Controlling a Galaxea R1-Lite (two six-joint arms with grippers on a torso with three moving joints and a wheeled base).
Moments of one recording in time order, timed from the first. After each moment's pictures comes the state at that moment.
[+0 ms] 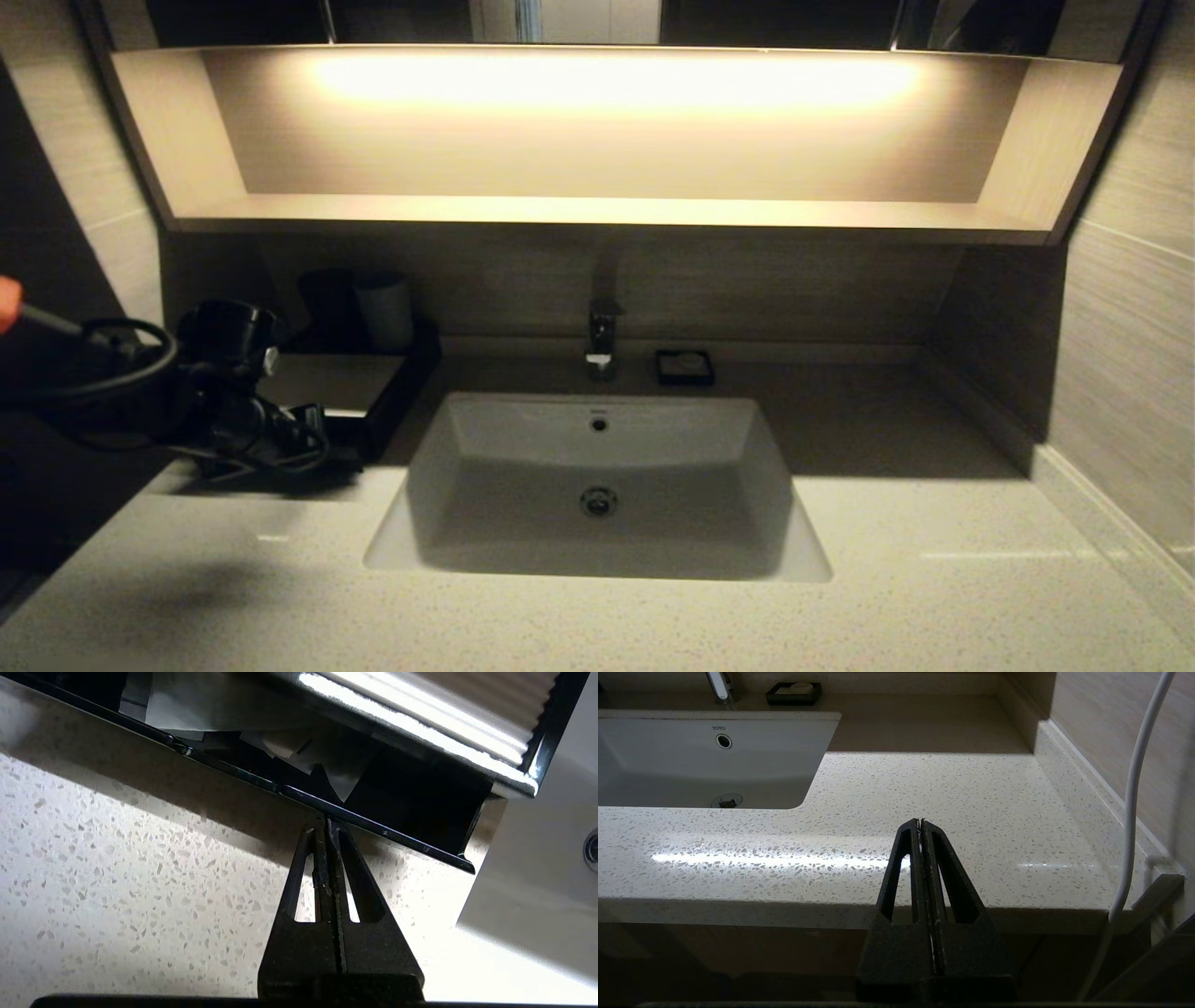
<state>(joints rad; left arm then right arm) 0.05 1.95 -1.13 0.06 0.08 -0.26 0.00 0.00 0.00 0.00 0.00 0.00</state>
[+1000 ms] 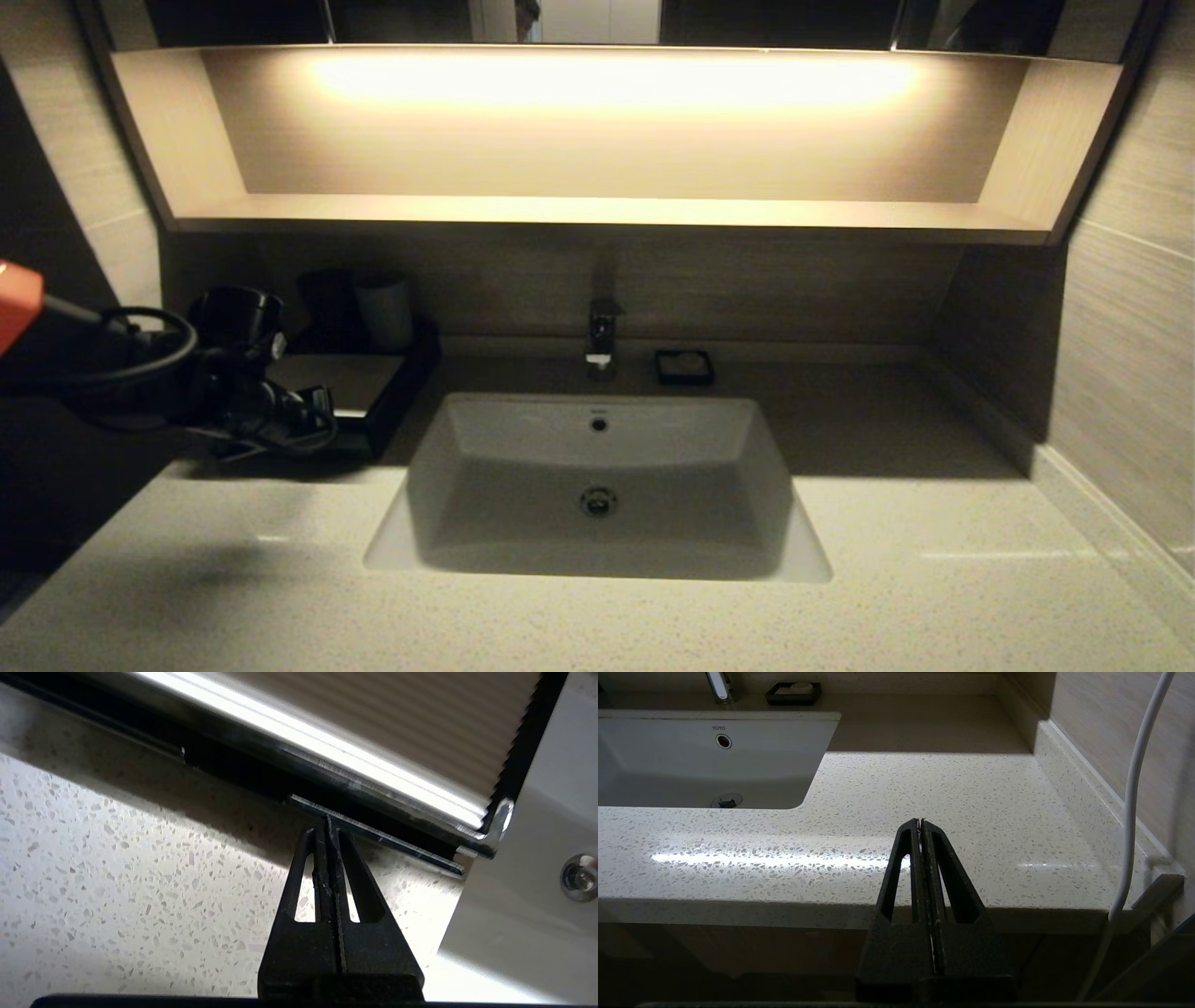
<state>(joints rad) 0.05 2.00 -1.22 0.06 0.09 -0.28 0.00 0.00 0.00 0.00 0.00 0.00</state>
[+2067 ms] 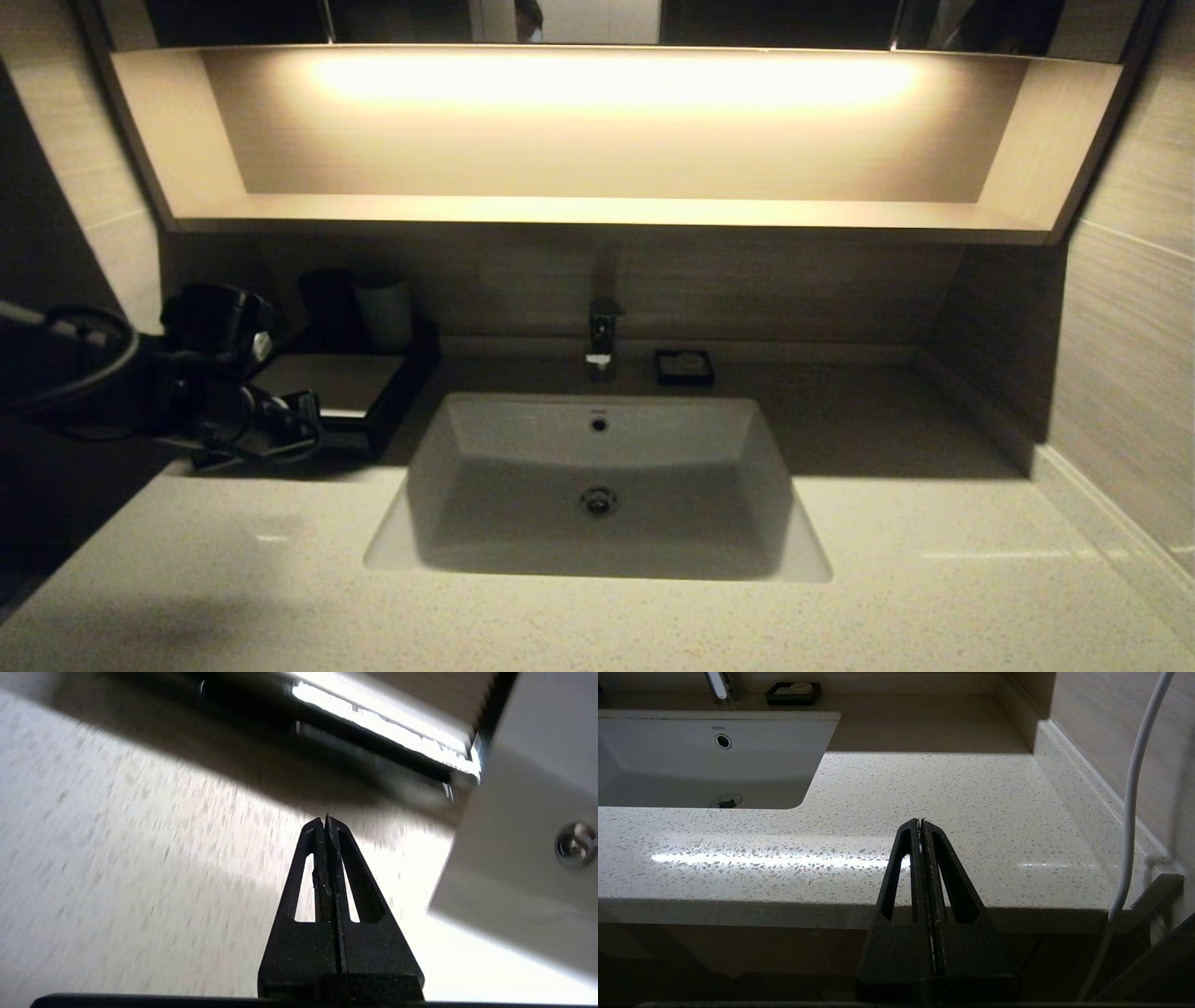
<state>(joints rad) 0.04 1.87 -1.11 0.08 0.09 -0.27 0.00 0.00 0.00 0.00 0.00 0.00</state>
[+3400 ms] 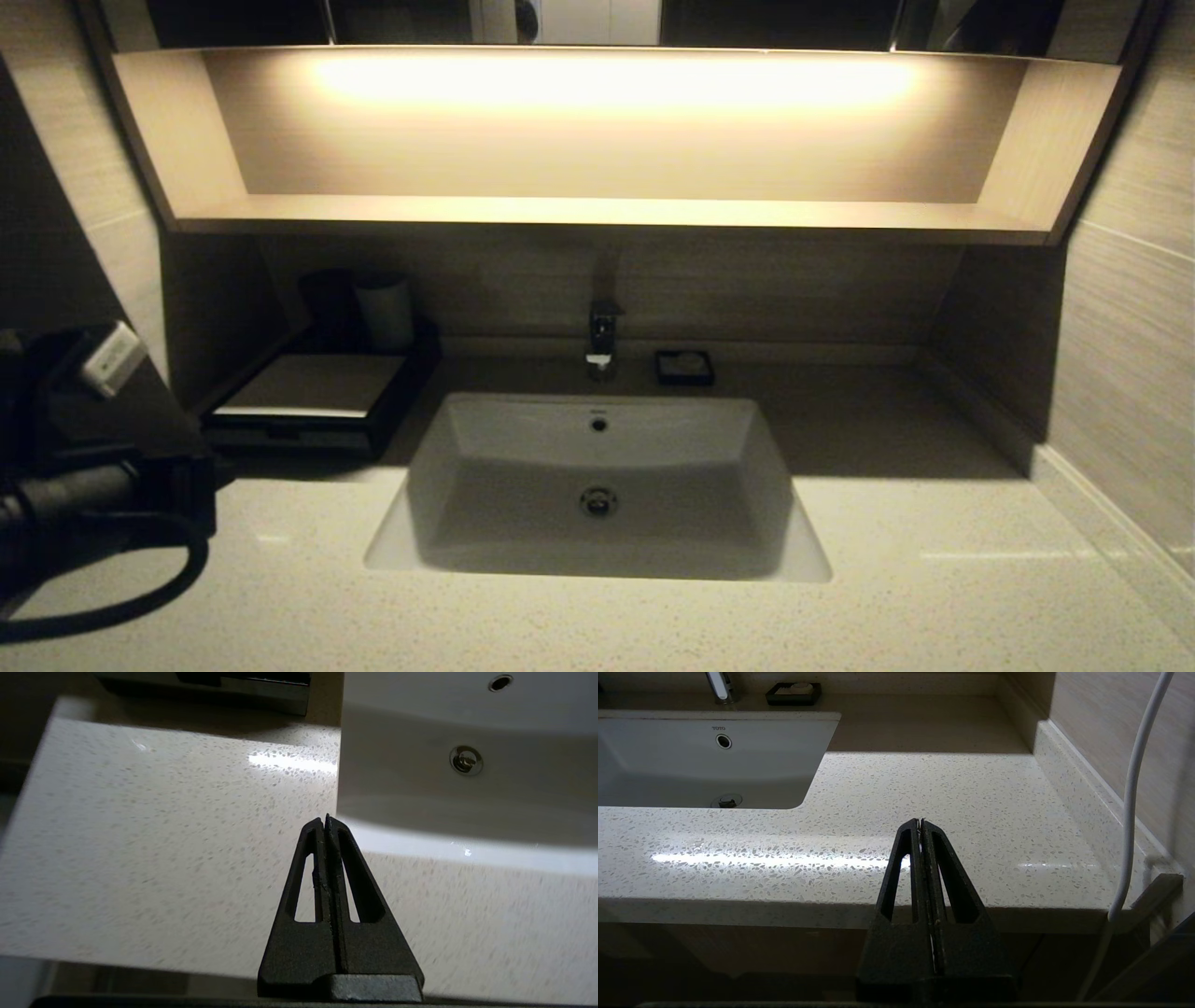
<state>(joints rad) -0.14 1.17 -0.68 0.06 0.09 -0.14 0.00 0.00 0.00 0.00 0.00 0.00</state>
